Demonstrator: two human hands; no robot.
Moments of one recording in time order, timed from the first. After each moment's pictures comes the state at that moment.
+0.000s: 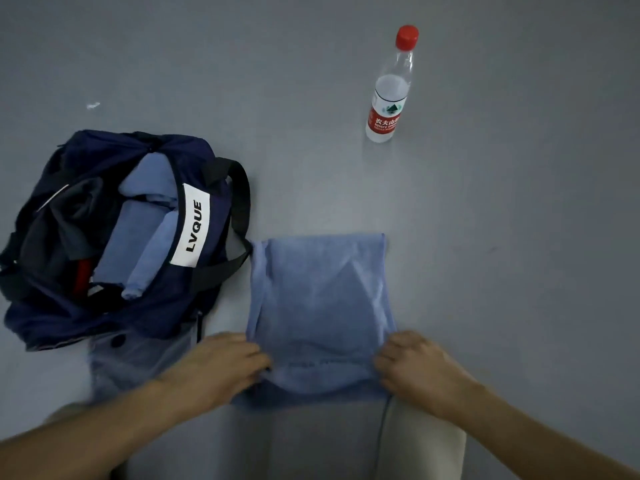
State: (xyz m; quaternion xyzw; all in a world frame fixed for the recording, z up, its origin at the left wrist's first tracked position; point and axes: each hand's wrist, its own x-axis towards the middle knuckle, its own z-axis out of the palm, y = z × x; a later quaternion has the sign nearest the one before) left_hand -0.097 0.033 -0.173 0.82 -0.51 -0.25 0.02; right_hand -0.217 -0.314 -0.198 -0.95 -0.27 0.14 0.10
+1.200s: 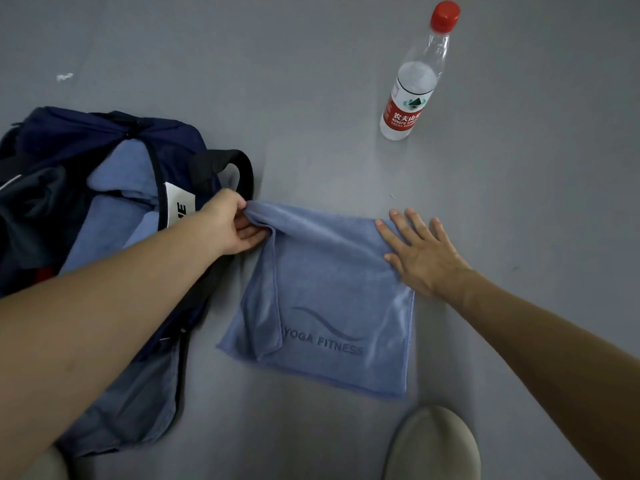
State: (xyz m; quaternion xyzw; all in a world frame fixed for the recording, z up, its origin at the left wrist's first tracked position) left_hand 0.101 -0.074 -0.178 0.57 0.42 -0.31 0.64; right_hand -0.035 -0.377 -0.235 -0.96 -0.05 0.25 -0.06
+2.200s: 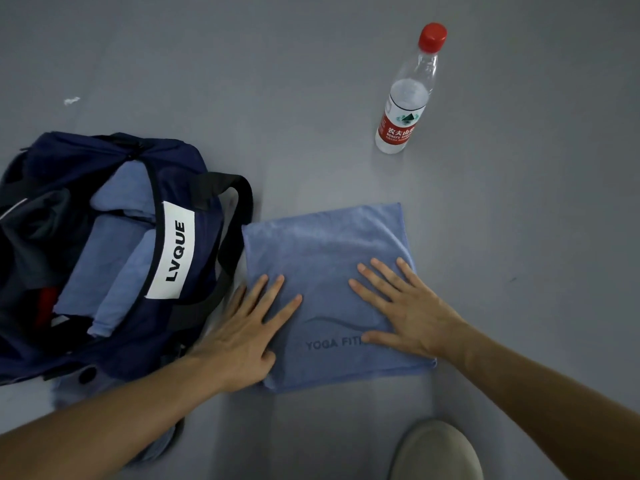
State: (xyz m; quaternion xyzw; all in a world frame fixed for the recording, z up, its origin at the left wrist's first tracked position) left_hand -0.036 -0.025 -0.227 0.89 -0.37 -0.27 -0.01; right_hand -0.092 -0.358 -0.243 -0.96 -0.22 0.19 -0.01
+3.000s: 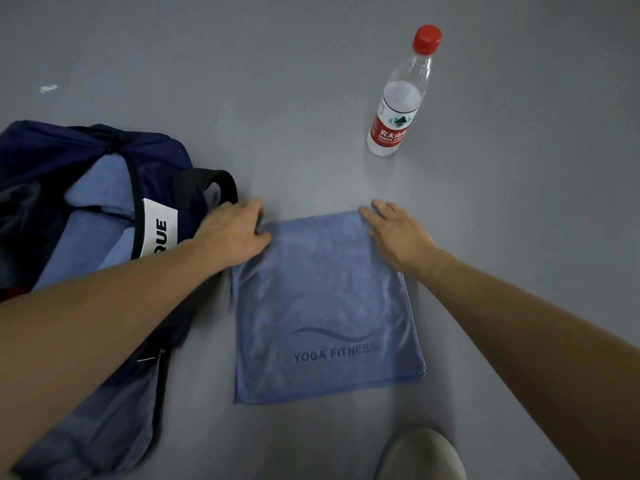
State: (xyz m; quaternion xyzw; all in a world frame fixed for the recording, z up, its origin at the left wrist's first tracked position) left_hand 0.113 -0.079 -0.209 0.95 -0.22 -0.20 0.07; right_hand 0.027 -0.379 -0.229 -0.98 -0.01 0.19 0.07
